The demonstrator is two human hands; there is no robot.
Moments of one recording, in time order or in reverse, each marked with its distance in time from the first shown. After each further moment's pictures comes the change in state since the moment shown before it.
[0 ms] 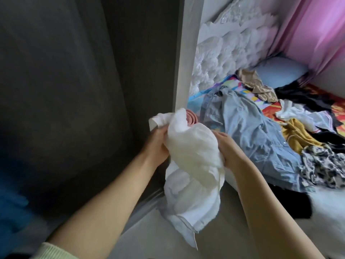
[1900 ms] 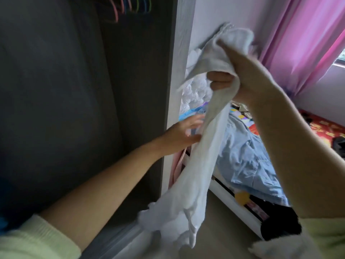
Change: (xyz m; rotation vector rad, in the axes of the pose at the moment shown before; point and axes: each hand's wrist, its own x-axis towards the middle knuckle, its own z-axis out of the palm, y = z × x) left_hand 0.002 0.030 0.055 0.975 -0.582 0.520; right_hand -0.024 -0.189 -0.017 0.299 -0.548 -0.377
